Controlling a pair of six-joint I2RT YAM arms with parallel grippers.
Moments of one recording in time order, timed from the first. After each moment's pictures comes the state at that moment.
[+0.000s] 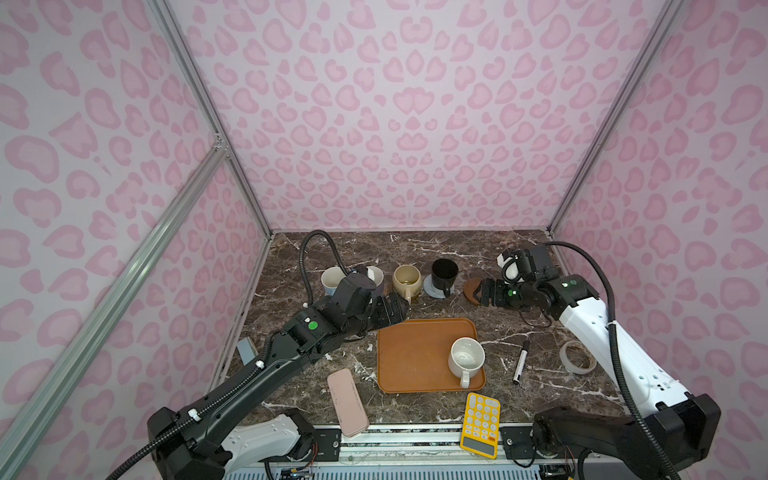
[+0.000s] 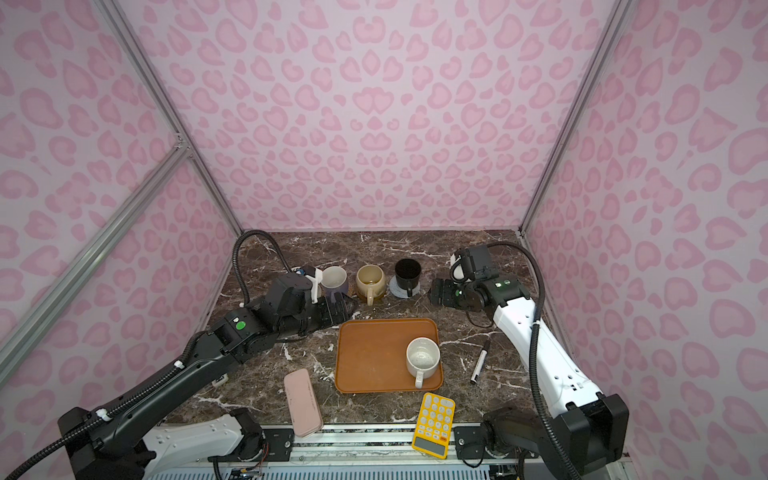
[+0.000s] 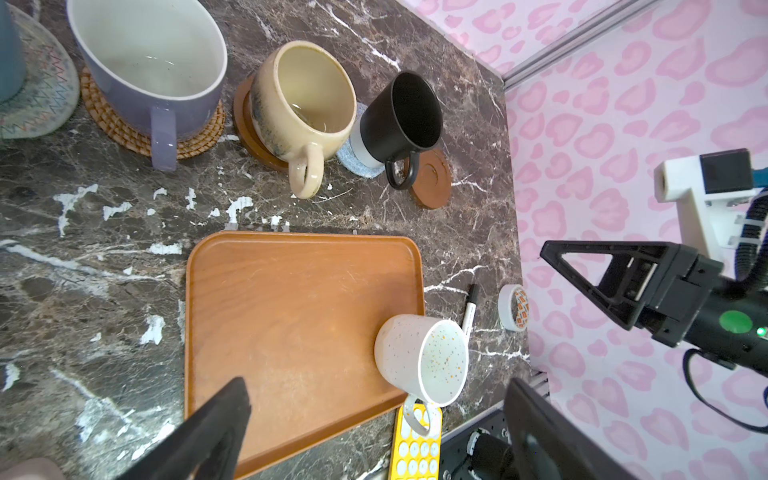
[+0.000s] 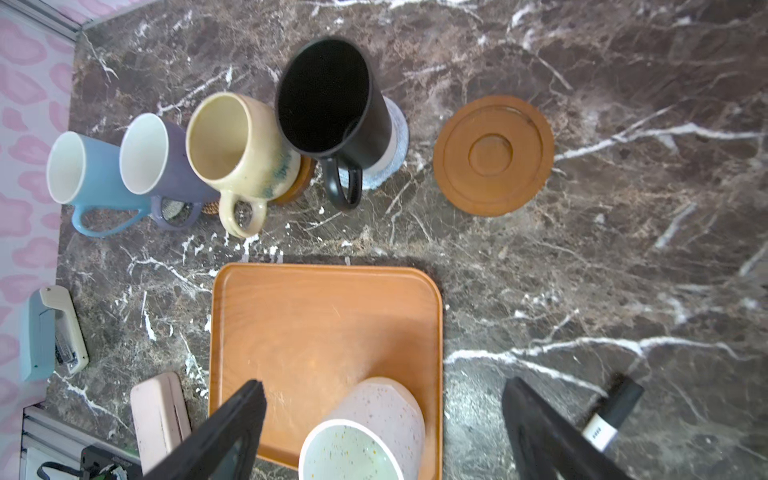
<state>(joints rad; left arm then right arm) -0.76 1.12 1.09 -0.66 0.03 -0.89 0.30 1.25 1.19 -0.94 -0.15 0.39</state>
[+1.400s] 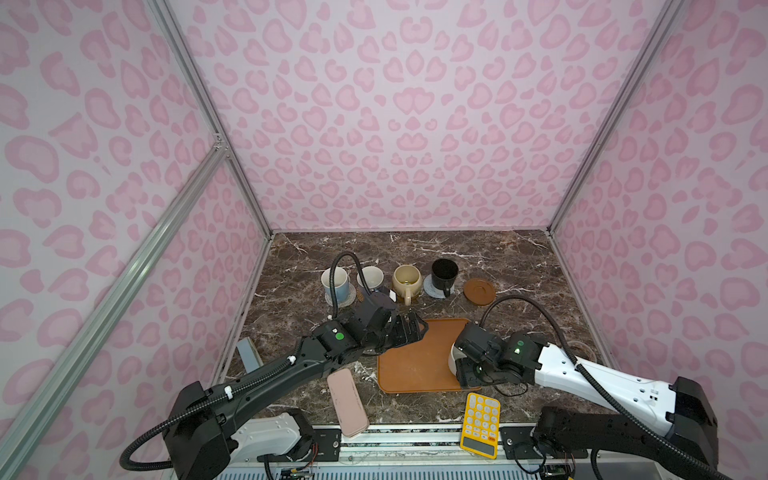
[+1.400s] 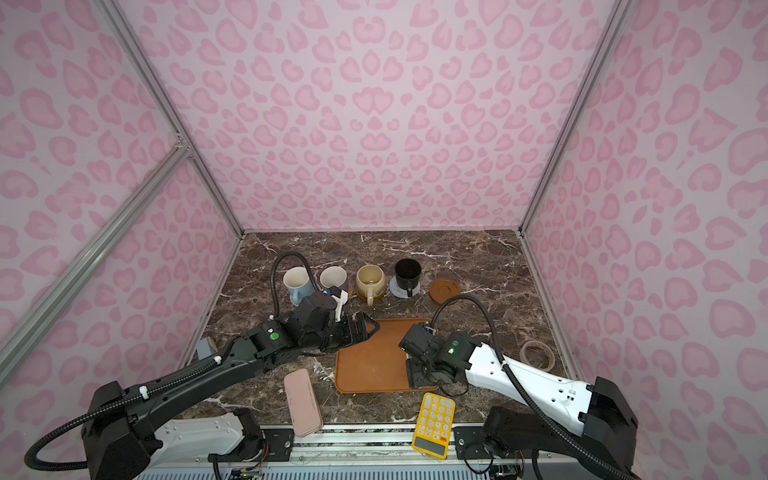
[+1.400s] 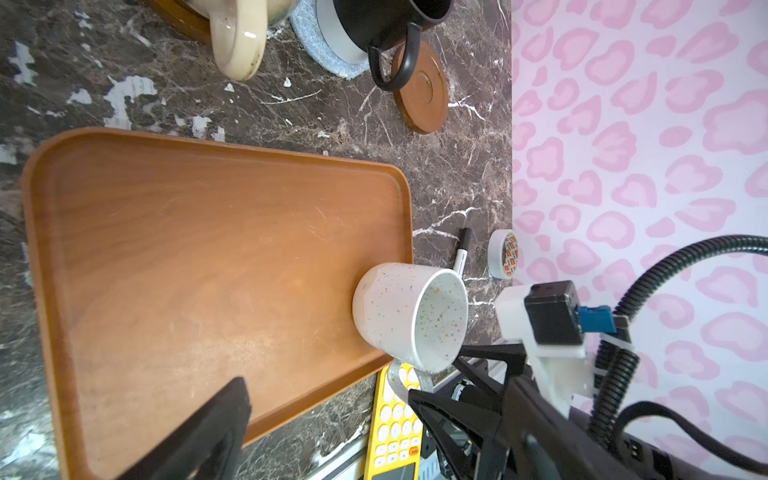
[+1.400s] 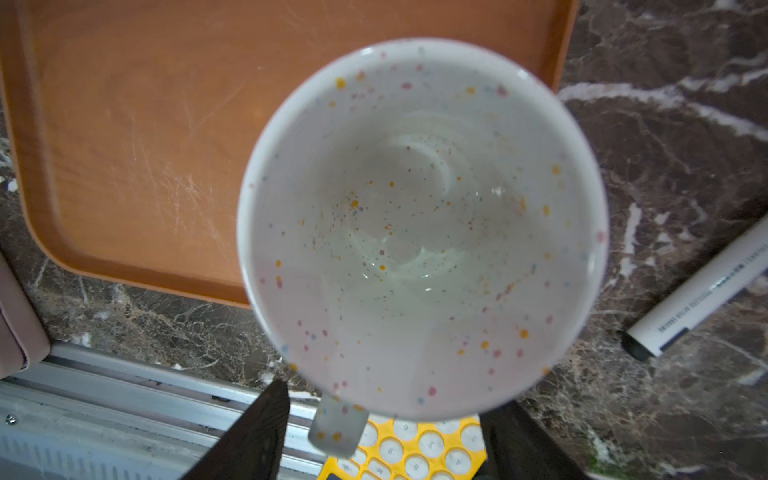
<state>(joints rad) -0.86 1.20 0.89 -0.41 0.13 -1.04 0.97 1.16 0.81 -0.97 0.10 0.82</state>
